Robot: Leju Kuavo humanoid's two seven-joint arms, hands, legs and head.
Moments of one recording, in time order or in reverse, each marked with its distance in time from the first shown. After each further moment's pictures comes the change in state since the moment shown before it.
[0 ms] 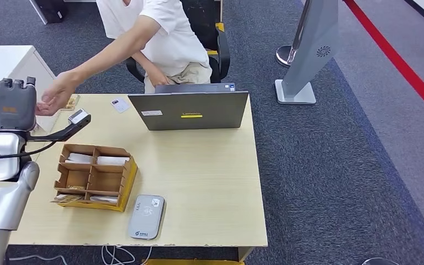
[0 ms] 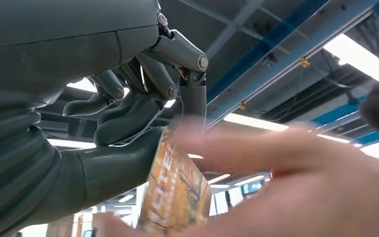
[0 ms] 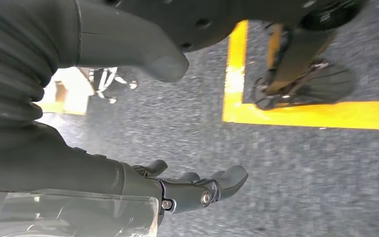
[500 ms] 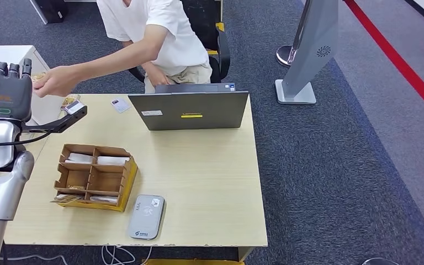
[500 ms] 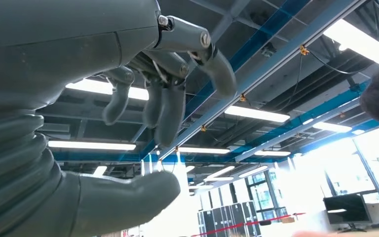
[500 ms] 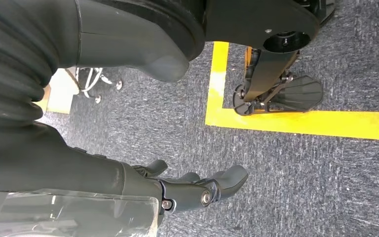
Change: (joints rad) left arm -0.048 -0.003 0.000 0.023 0.016 -0.078 -0.011; right arm -0.035 0.006 0.018 0.004 -0.010 0.003 -0.014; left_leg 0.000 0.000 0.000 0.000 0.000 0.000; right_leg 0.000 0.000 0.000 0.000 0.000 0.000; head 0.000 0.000
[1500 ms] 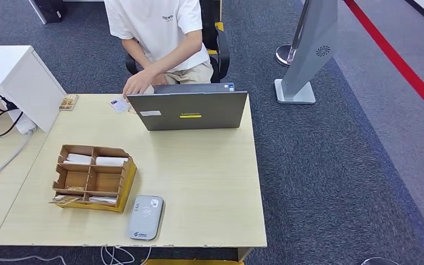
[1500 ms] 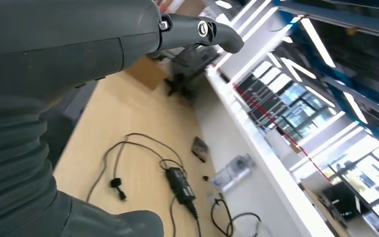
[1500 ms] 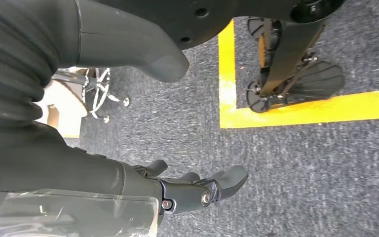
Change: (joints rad) left arm 0.782 -0.006 0.965 -0.471 1.354 -0.162 -0.453; right arm 0.056 -0.006 -0.057 -0.001 -0.076 -0.020 -0.019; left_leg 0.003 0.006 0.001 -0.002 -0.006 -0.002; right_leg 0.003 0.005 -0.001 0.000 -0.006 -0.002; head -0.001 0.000
